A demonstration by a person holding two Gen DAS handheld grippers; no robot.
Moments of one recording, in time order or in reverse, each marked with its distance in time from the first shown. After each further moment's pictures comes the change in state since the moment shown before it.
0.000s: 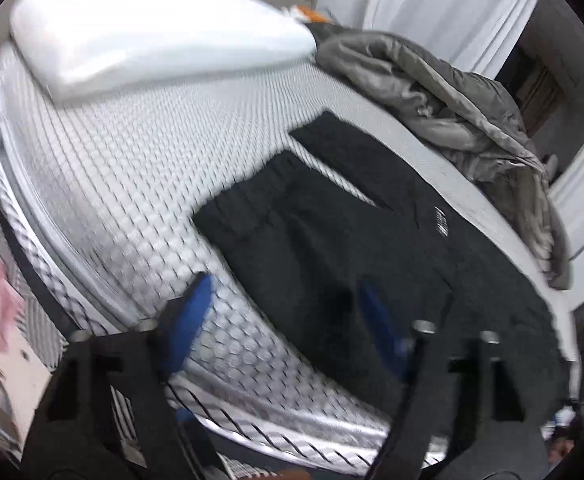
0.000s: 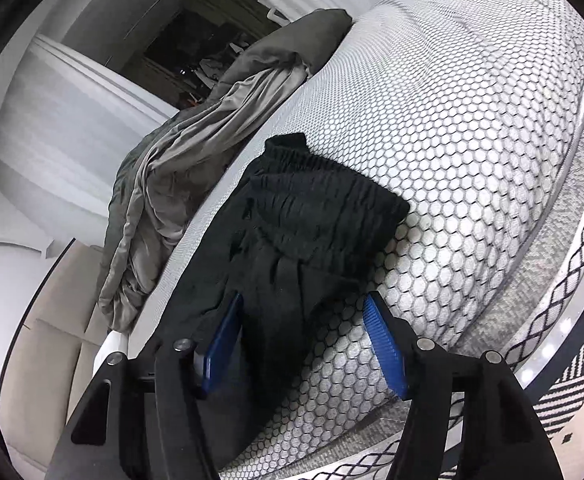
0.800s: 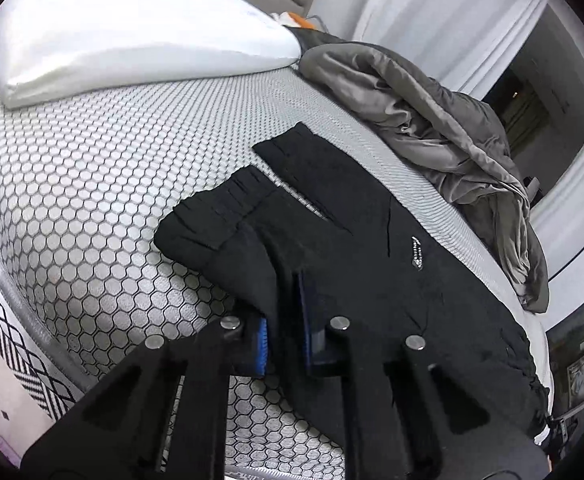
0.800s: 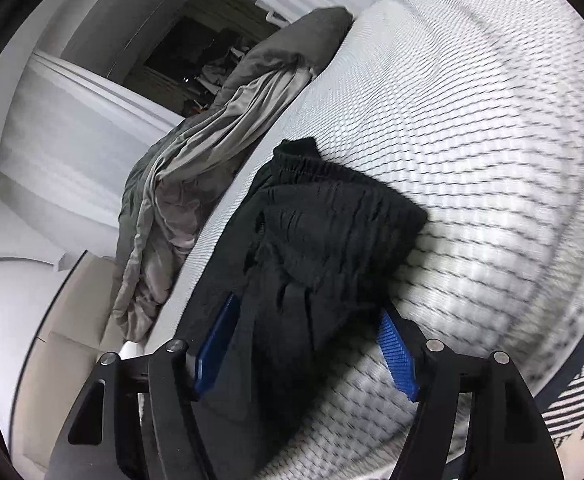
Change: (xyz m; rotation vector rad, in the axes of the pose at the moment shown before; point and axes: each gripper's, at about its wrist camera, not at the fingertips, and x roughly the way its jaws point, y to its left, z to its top) left arm 0.044 -0.022 0.028 -0.060 -0.046 -0.051; right arm 0.025 0.004 0.013 0.052 -0.002 0.051
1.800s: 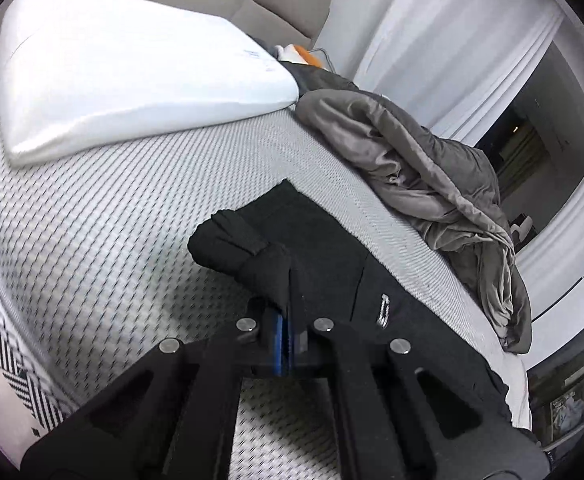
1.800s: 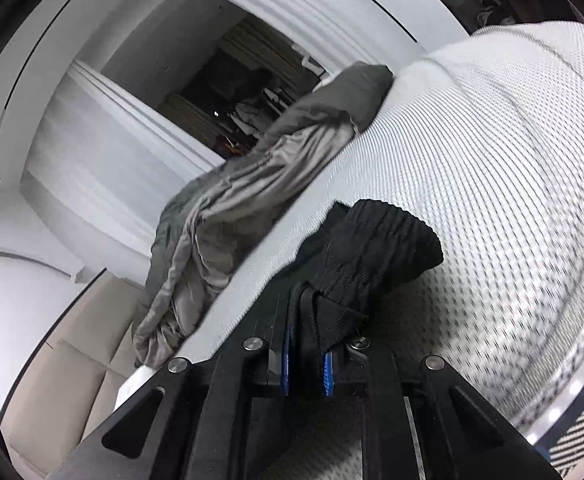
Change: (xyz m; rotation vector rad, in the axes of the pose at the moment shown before) left arm -0.033 -0.024 0.055 -0.060 -0.104 -0.022; right arm -0.049 0.064 0.018 -0.085 -0.218 0.063
